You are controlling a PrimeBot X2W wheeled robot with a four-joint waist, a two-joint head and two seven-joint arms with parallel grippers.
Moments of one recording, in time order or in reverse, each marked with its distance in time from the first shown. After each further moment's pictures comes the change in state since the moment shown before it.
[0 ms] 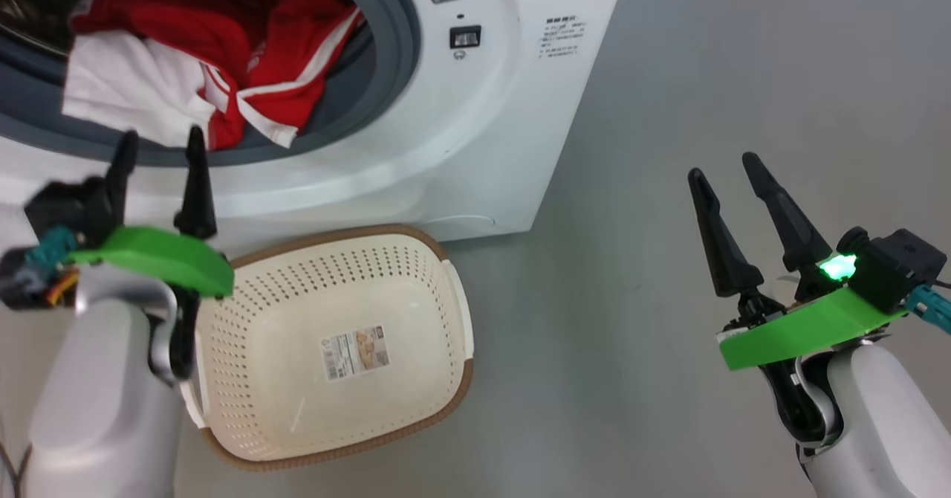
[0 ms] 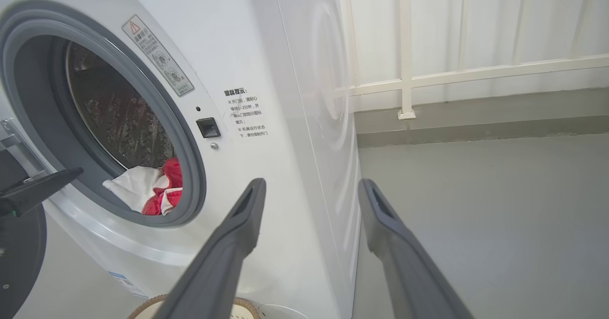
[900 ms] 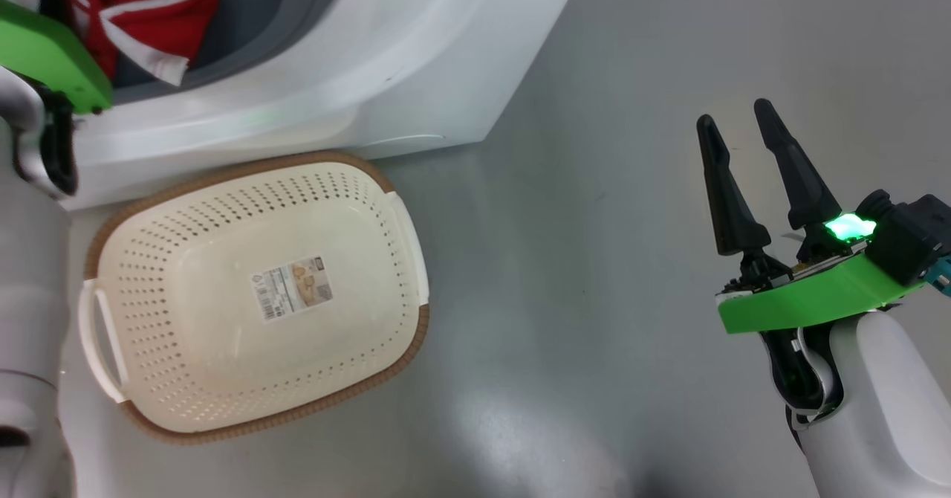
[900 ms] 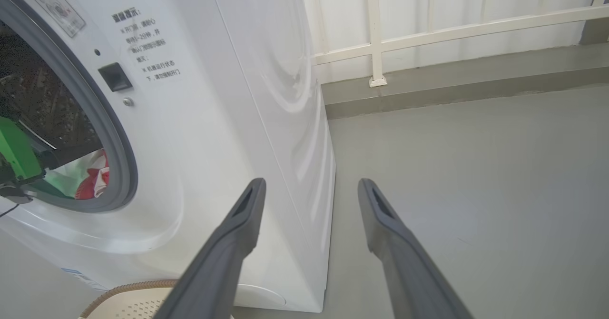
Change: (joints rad) left arm -0.562 0.070 0.002 0.496 0.009 0.040 0.106; right arm -0.065 0.040 -0.033 -0.048 -0.007 0.000 -0.007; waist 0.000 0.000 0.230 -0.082
